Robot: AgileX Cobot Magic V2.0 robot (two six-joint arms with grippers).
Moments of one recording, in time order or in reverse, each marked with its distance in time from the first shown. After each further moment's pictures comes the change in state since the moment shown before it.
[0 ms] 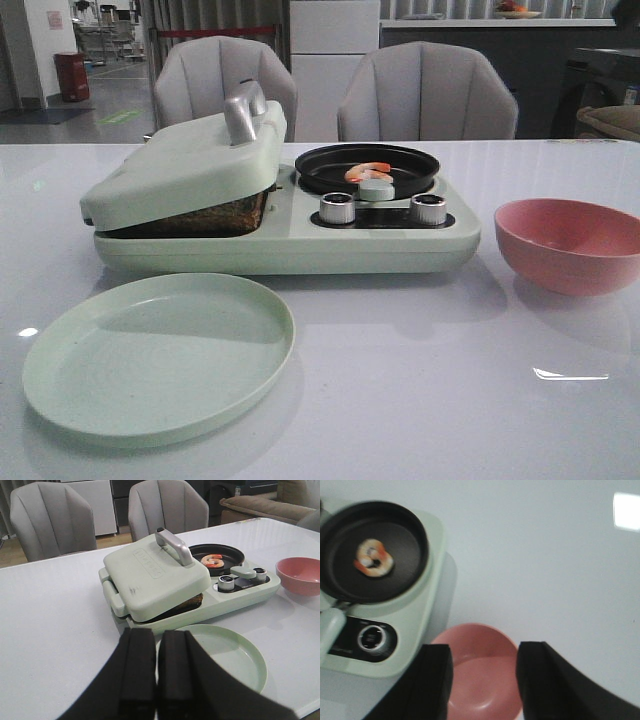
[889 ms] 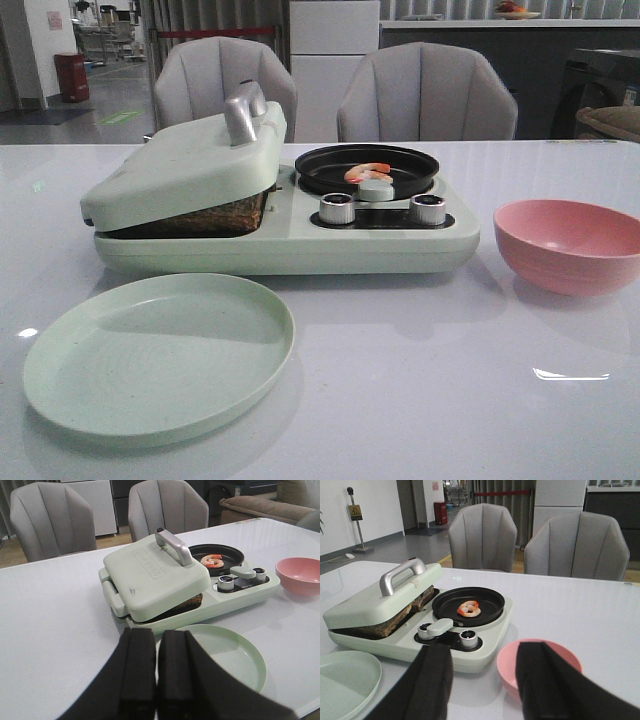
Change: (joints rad) left arm 0.000 0.000 0.000 0.000 0.000 0.000; right arm 0.233 -1.232 0.993 0.112 -0.433 -0.002
